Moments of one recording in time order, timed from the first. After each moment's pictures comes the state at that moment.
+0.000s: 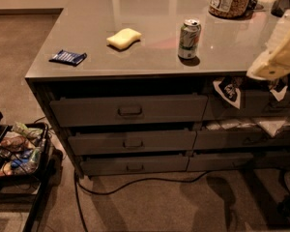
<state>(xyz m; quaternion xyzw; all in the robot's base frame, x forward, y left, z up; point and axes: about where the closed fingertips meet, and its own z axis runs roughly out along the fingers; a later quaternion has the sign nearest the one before) 0.402 -0.166 1.091 -0.61 0.73 -0.13 0.28</state>
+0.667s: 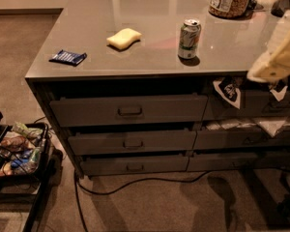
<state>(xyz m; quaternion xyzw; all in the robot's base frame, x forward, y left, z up) 0.402 -0.166 1.091 -0.61 0.73 -0.13 0.28</state>
